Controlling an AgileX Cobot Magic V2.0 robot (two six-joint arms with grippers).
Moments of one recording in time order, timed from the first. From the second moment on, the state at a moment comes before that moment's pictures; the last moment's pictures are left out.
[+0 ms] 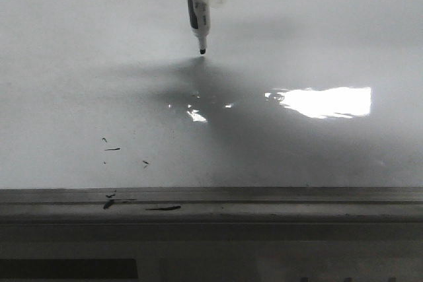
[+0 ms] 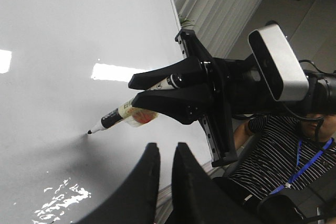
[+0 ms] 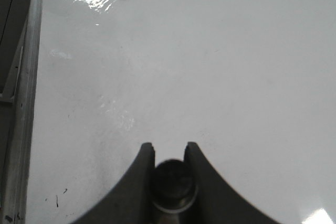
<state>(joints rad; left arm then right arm) -1.30 0.28 -0.25 -1.27 -0.31 0.81 0.70 1.15 -0.77 1.81 0.19 -2.52</state>
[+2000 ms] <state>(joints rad) -1.30 0.28 -0.25 -1.27 -0.30 0.81 0.67 1.03 -0.54 1.84 0.23 -2.29</state>
